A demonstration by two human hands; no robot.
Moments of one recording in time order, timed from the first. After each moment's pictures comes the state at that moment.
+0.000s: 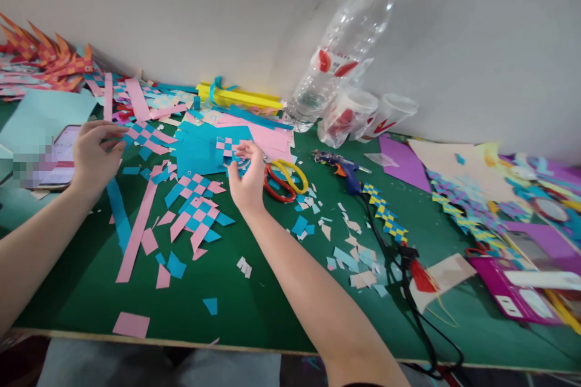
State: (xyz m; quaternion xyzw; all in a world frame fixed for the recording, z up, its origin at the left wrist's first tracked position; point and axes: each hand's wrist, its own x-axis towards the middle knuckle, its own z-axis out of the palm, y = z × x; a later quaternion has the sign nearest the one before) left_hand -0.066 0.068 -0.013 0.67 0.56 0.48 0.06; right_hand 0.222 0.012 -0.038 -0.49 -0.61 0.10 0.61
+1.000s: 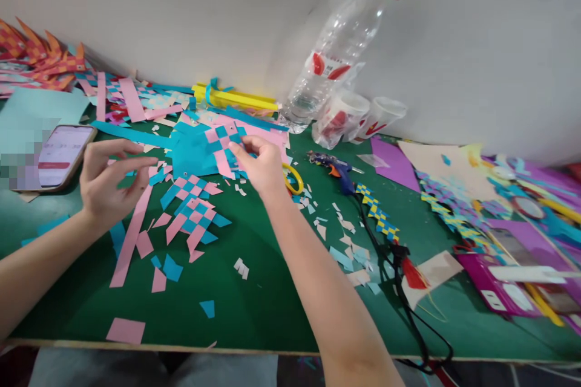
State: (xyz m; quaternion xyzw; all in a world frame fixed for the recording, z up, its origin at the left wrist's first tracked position) left_hand -0.010 0.007 0.011 0.80 0.27 0.51 -0.18; right_hand 0.249 0.018 0.015 -0.55 -0.56 0.28 0.56
